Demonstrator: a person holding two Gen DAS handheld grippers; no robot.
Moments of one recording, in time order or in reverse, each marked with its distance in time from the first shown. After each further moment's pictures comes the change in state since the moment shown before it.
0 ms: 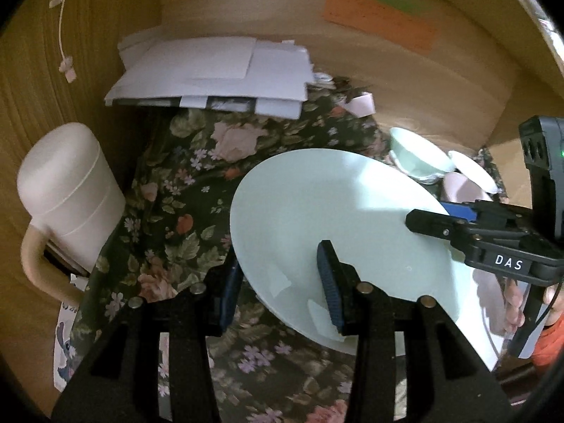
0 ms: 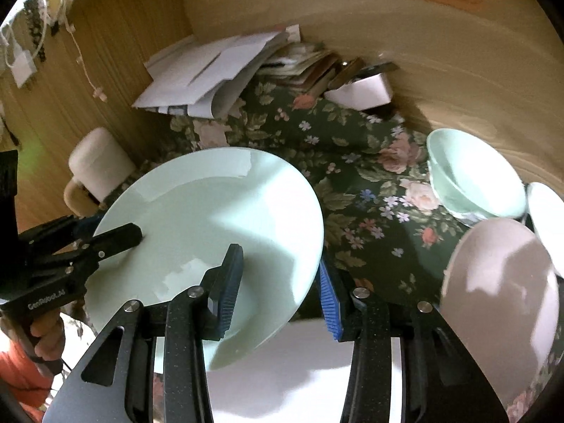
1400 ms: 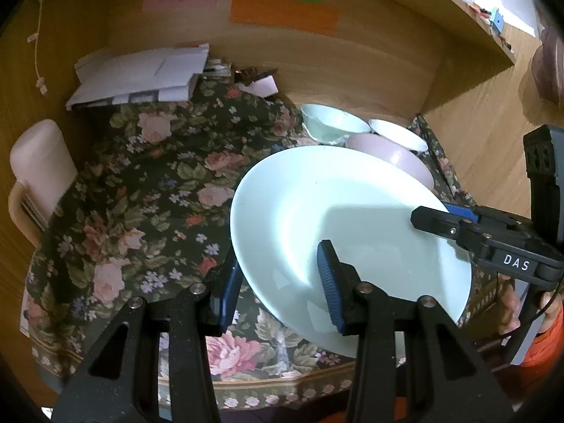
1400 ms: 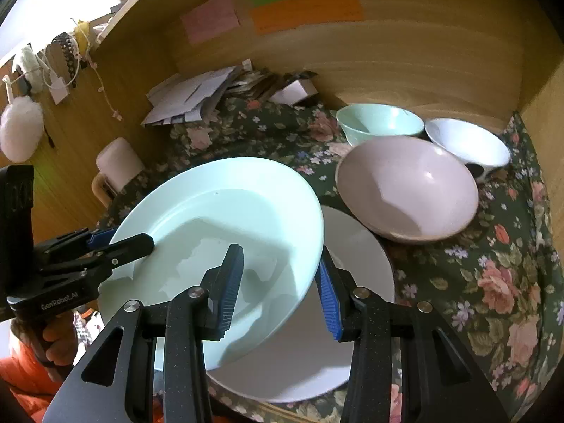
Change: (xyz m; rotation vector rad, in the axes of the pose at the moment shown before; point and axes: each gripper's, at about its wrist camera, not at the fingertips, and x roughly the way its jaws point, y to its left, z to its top) left arm -0.048 -0.087 -0.059 0.099 -0.001 -0.127; right arm -0.100 -0.028 -0.098 0.135 -0.121 -0.062
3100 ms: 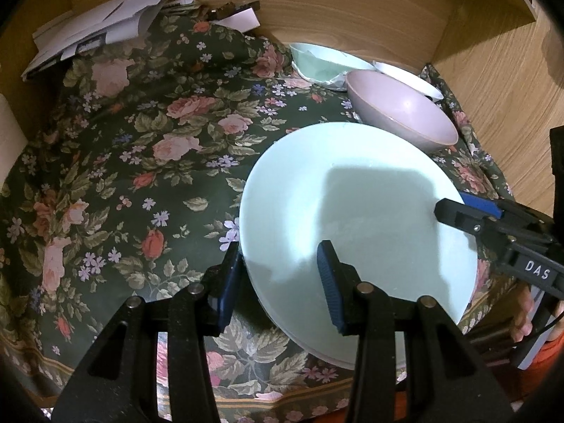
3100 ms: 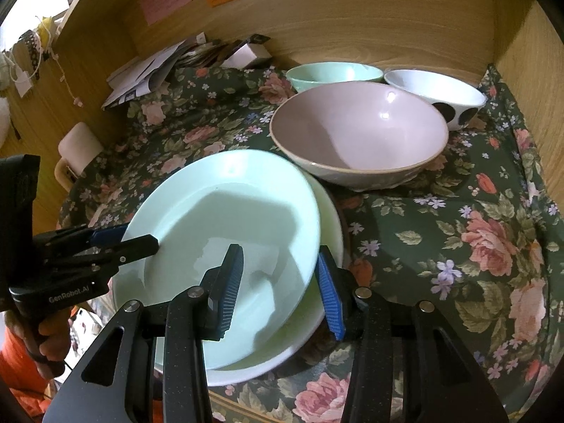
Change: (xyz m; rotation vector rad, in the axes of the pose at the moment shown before) left arm 0.075 -0.017 -0.015 0.034 0.160 0.012; right arm 0.018 -0.040 -0.029 0.069 0.059 -0.076
